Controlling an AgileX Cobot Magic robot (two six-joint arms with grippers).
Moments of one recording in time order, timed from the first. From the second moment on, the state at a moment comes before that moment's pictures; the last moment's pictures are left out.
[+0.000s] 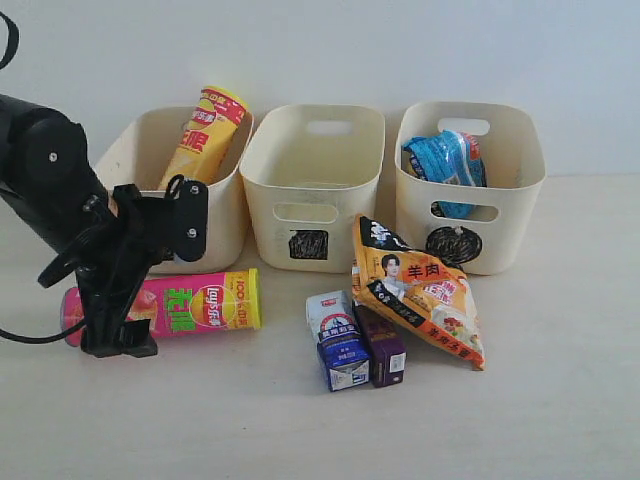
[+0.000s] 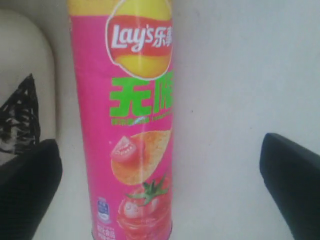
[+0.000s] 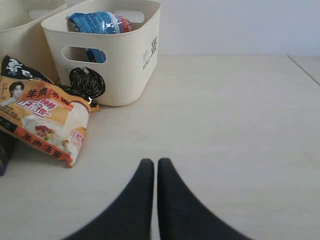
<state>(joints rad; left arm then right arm) -0.39 1.77 -1.12 0.08 0.66 1.04 0.02 0.00 0.00 0.03 0.33 -0.02</state>
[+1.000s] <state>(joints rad) -0.35 1.87 -1.12 0.09 0.51 1.04 0.02 0.00 0.00 0.03 0.33 -0.02</state>
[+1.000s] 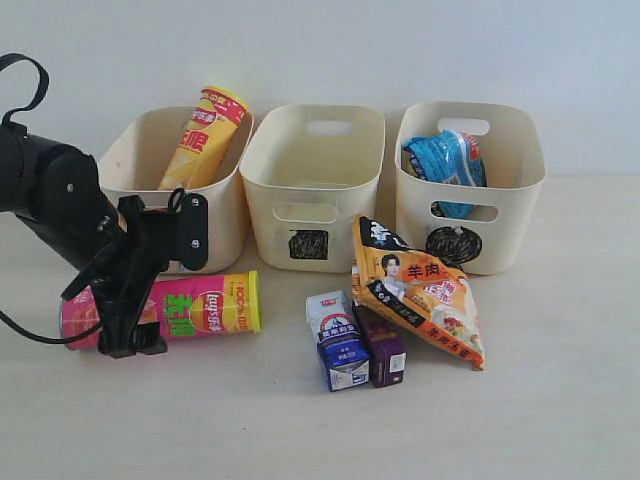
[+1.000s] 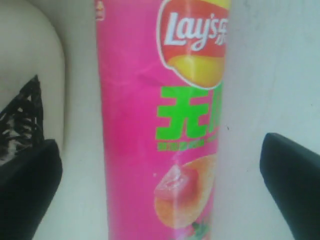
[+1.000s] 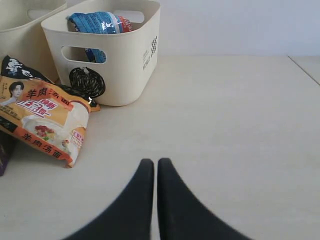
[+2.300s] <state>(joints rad) -0.35 1.86 -1.12 -0.01 0.65 1.11 0.02 0.00 0.00 0.03 0.33 -0.02</state>
